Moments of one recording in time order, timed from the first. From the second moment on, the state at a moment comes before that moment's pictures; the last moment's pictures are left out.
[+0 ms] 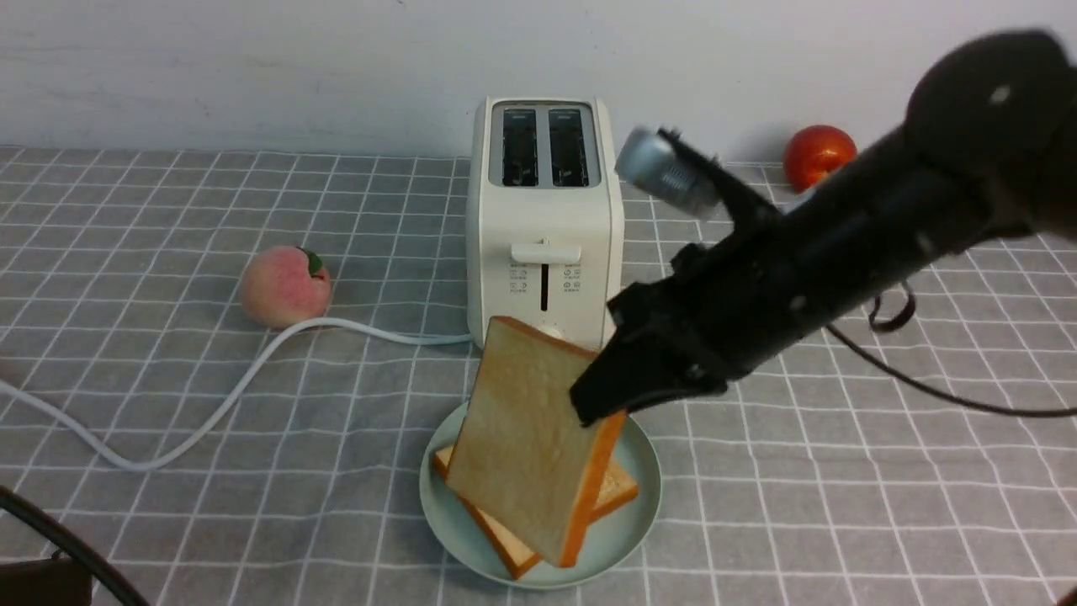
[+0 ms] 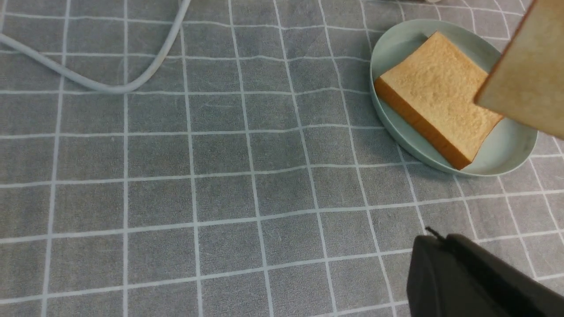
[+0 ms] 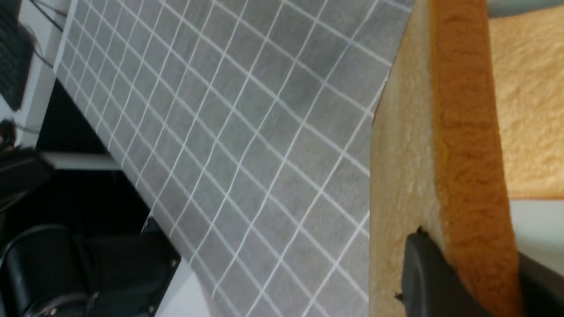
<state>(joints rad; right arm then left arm) 0.41 1.69 -1.31 0.92 0.96 -0.47 -0.15 0.49 -0.54 -0.25 0.79 -0.06</state>
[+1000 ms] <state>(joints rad) 0.30 1.08 -1.39 0.06 1.04 0.07 -0.15 0.49 -0.54 -0.25 0.80 -0.06</state>
